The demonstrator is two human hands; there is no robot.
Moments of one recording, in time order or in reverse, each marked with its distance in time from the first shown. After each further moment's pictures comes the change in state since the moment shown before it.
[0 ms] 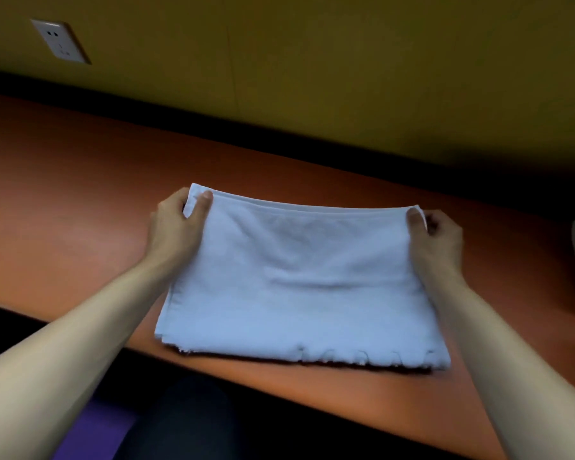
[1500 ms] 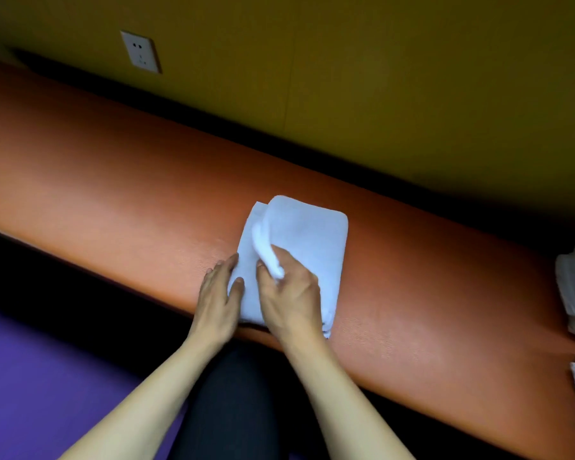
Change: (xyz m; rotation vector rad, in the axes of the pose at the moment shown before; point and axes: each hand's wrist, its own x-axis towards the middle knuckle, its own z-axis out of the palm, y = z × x) left_hand -0.132 -0.066 -0.035 -0.112 -0.238 -0.068; right_hand -0.236 -0.176 0.107 -0.064 -0.425 -0.184
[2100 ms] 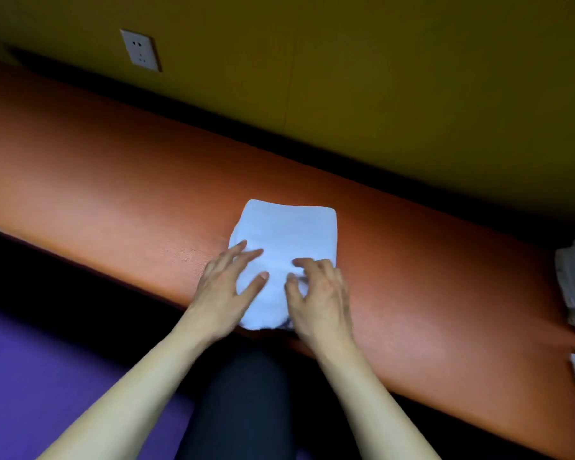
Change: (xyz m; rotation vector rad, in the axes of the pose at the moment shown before) left_hand 0.000 0.037 -0.031 0.185 -0.155 0.138; right_hand -0.007 0.039 -0.020 -0.313 -0.012 0.000
